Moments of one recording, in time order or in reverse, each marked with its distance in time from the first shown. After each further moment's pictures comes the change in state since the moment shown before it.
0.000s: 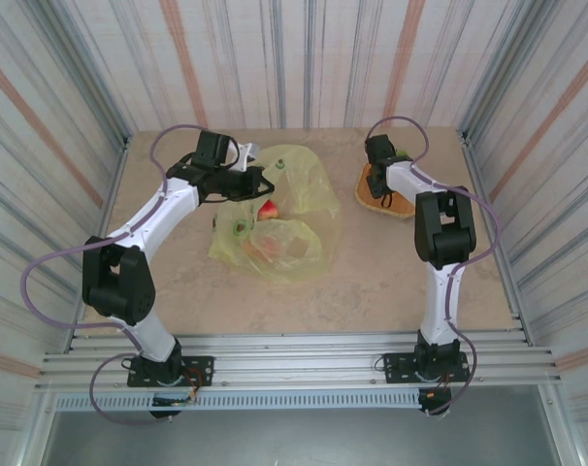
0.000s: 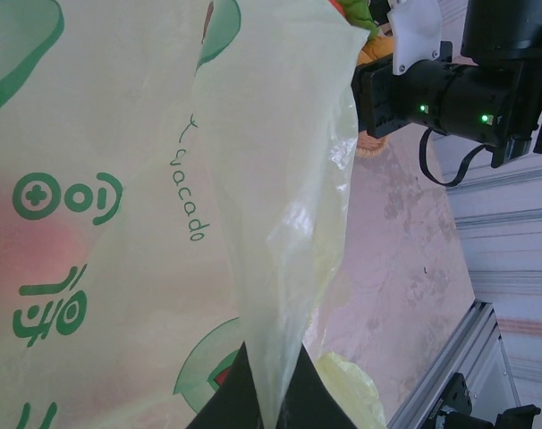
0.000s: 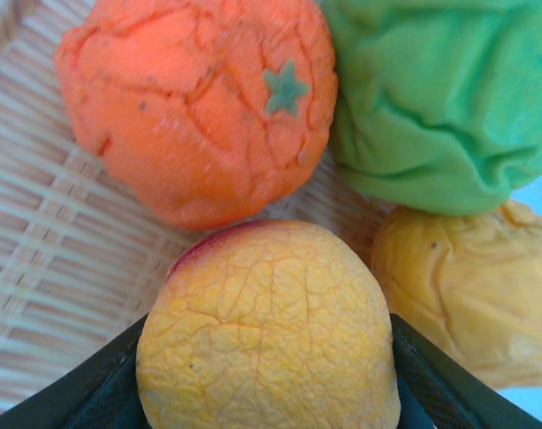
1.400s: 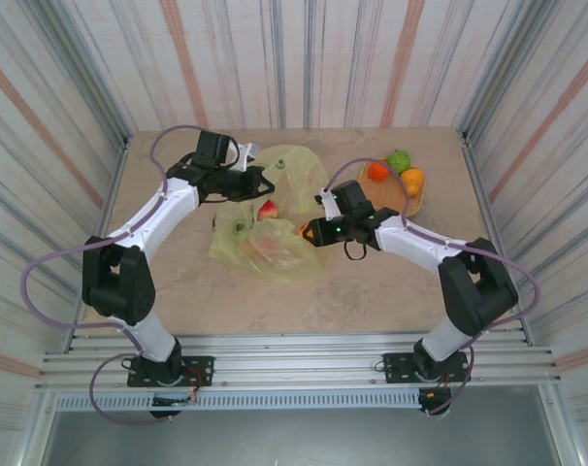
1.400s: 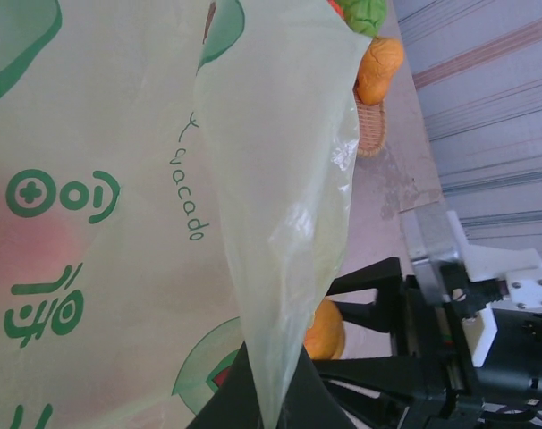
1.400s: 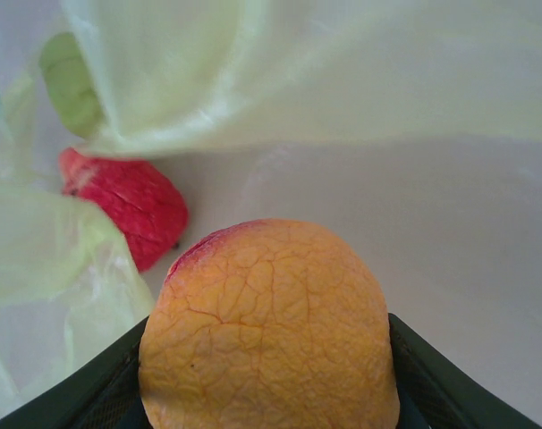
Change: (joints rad) left arm 0.000 0.000 0.000 0.000 0.005 -0.014; right arm 0.375 -0.513 -0.583 0.298 -0.732 0.432
